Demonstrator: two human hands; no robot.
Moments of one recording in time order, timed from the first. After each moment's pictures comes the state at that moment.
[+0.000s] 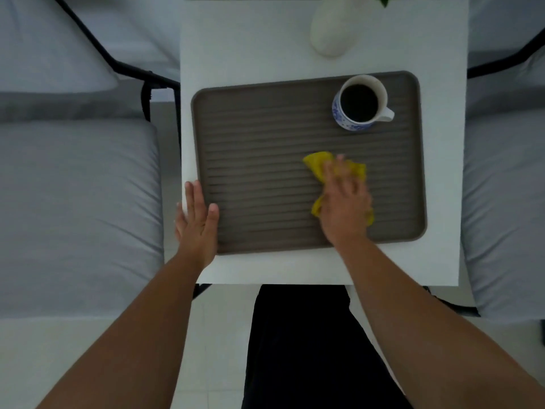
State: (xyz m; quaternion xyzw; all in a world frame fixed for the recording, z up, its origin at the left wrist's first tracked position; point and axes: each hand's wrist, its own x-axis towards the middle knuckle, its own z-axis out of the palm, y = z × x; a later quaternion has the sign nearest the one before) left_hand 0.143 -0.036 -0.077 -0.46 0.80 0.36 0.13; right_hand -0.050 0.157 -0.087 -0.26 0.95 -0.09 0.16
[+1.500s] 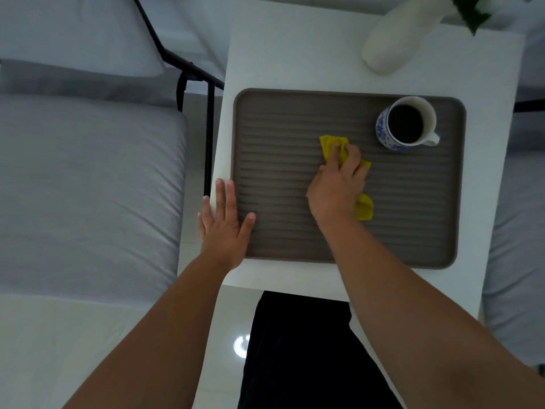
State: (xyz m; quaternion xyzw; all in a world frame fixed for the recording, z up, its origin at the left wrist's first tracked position) left_hand 0.144 -0.034 -0.077 -0.44 0.82 0.33 0.15; right_hand -0.049 0.050 -0.086 -0.20 0.97 -0.07 0.12
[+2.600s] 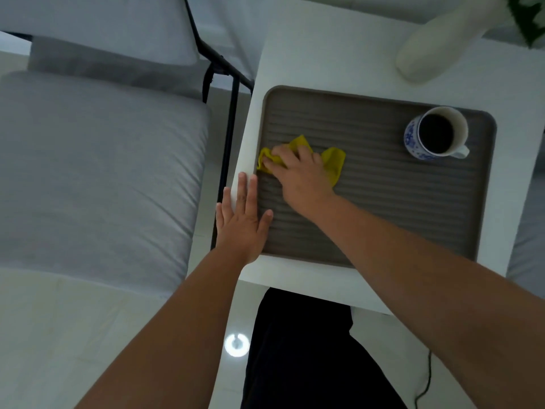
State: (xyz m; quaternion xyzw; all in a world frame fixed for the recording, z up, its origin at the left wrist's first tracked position) left_hand 0.147 -0.035 -0.079 -0.43 0.83 0.32 0.15; right_hand -0.023 -0.009 -0.068 -0.59 0.78 -0.01 0.20
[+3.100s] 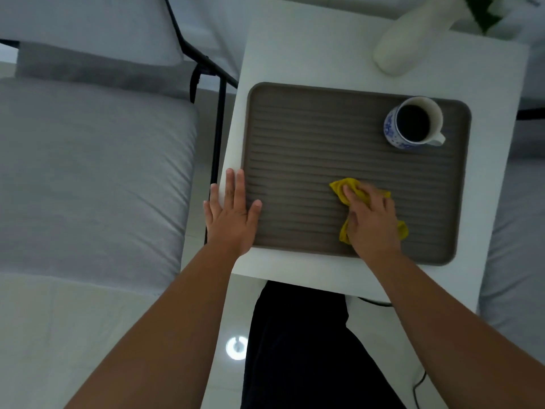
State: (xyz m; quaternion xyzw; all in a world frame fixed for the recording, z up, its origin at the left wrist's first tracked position) left_hand 0.142 -0.029 -0.074 -0.45 0.83 0.30 0.16; right_hand -0.048 0.154 -0.071 -0.38 0.91 -0.06 0.18
